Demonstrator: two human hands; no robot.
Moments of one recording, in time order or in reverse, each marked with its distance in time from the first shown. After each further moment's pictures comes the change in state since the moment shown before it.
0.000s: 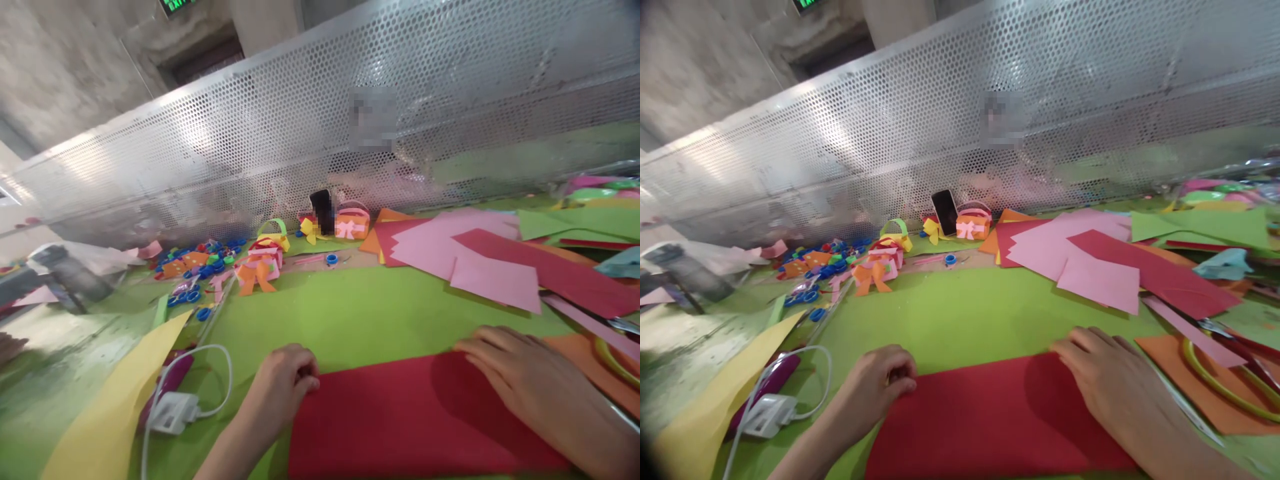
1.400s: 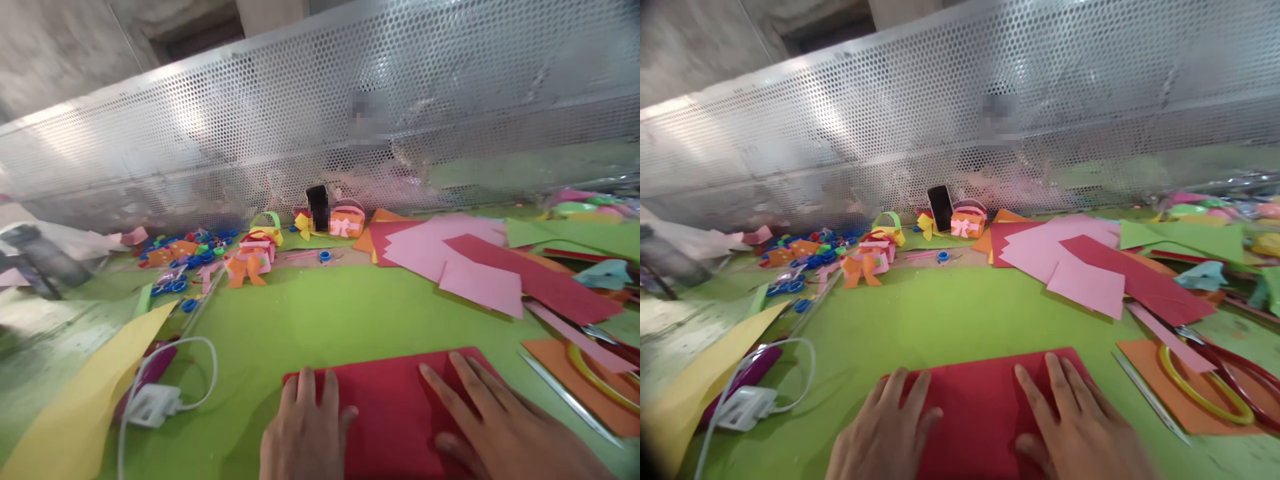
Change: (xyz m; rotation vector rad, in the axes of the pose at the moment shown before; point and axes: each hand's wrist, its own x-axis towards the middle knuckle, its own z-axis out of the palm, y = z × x) left_hand -0.039 0.030 0.066 0.375 0.218 -0.009; right_hand -0.018 -0.049 -0.020 -0.356 0.056 -0.264
